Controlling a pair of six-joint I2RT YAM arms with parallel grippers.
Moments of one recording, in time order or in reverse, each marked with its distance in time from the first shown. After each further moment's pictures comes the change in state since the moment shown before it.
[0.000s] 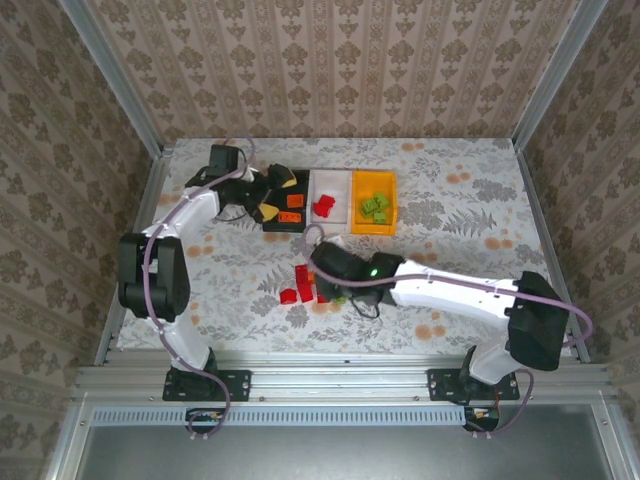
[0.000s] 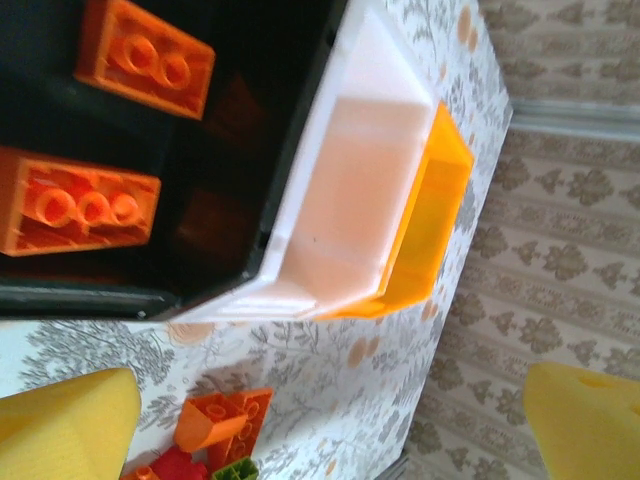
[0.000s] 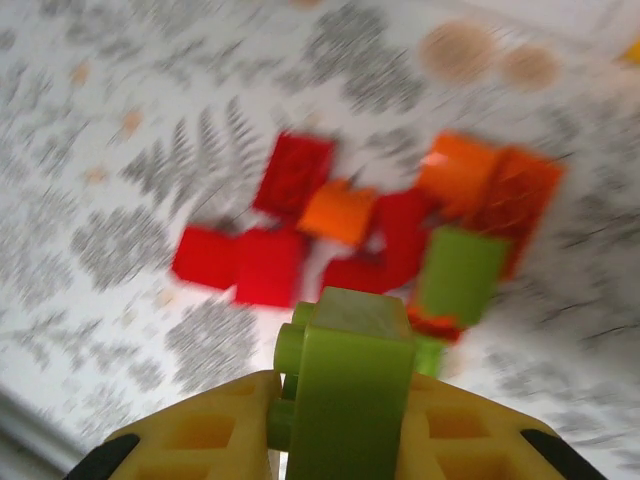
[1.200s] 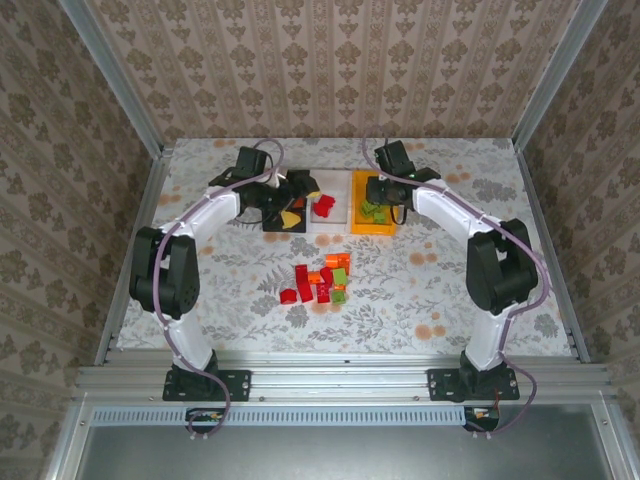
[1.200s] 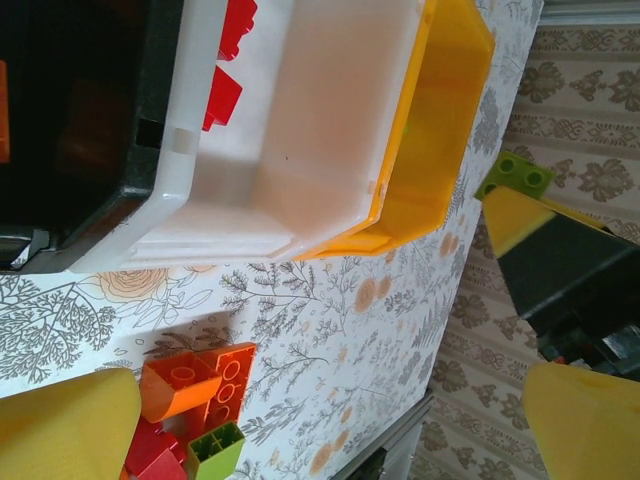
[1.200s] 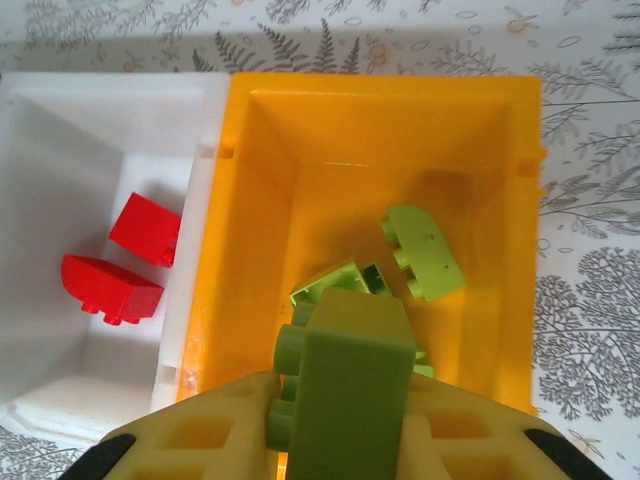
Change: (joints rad) left arm -0.118 0.044 0.038 -0.040 0.012 0.035; right arm -0.624 0.378 0.358 0.082 -0.203 -0.239
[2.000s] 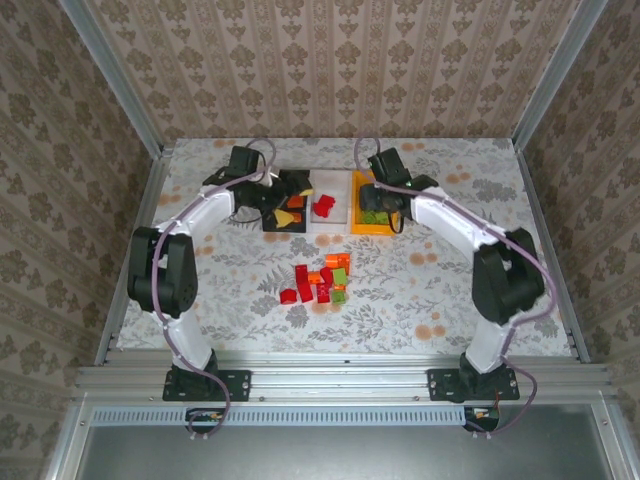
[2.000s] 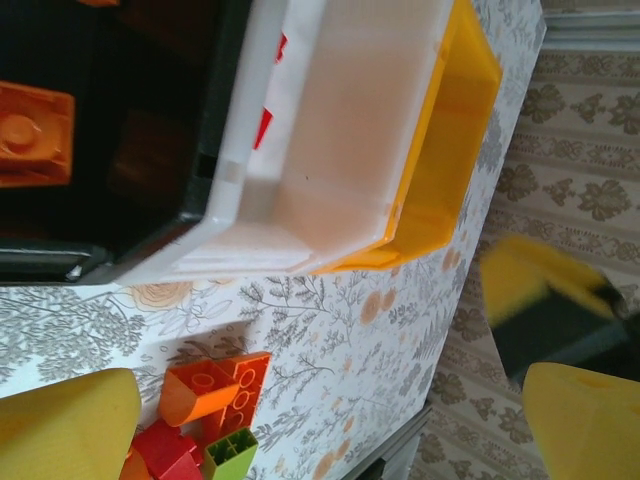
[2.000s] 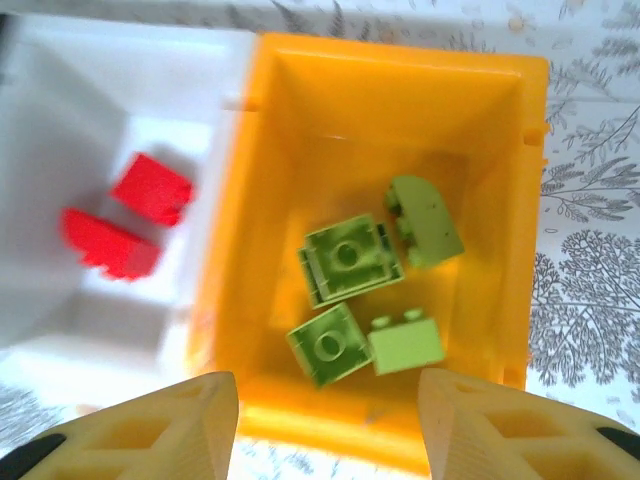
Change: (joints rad) left arm 0.055 0.003 0.000 -0.010 0.000 0.006; right arm 0.093 -0.141 -0.108 -0.003 0.092 -0.032
